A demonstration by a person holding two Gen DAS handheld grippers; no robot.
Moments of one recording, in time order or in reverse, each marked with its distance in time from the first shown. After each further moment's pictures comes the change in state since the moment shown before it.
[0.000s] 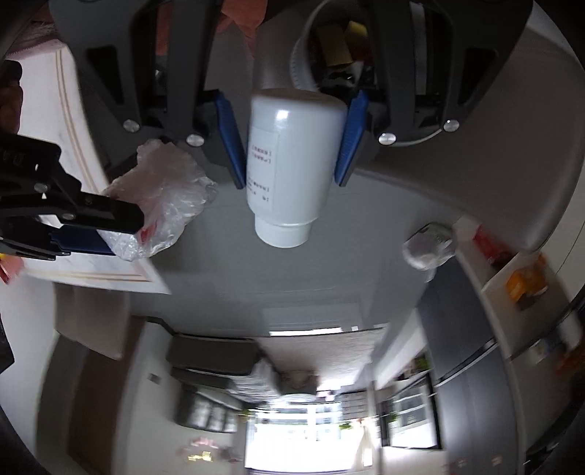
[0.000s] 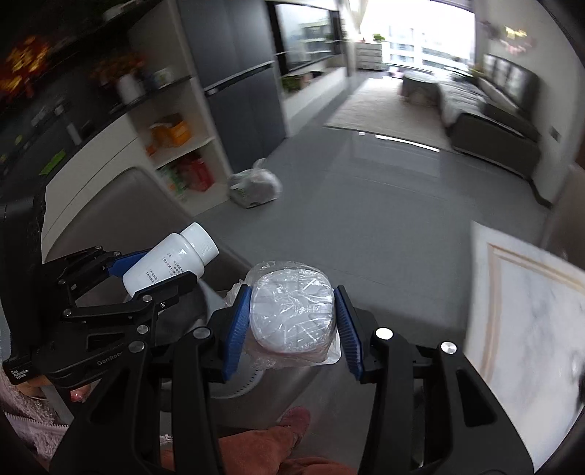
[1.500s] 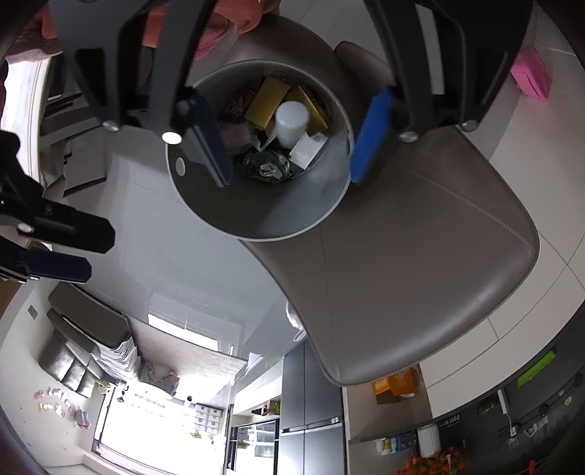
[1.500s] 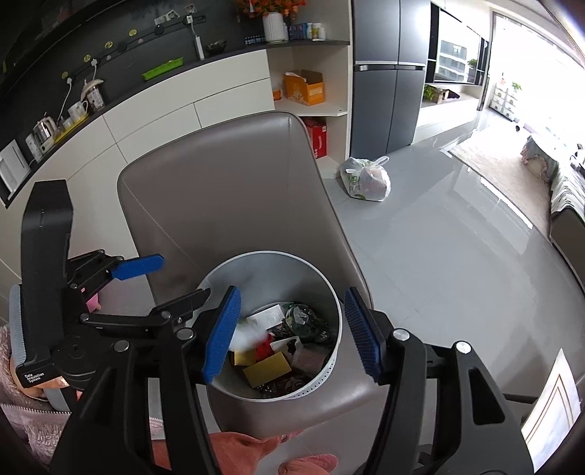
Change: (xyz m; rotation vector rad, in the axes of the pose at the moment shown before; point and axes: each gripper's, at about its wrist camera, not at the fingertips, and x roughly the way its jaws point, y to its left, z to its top) left arm -0.054 0.112 -0.089 -0.414 0.069 0.297; right arm 0.051 0.158 0.021 -0.427 0.086 0.246
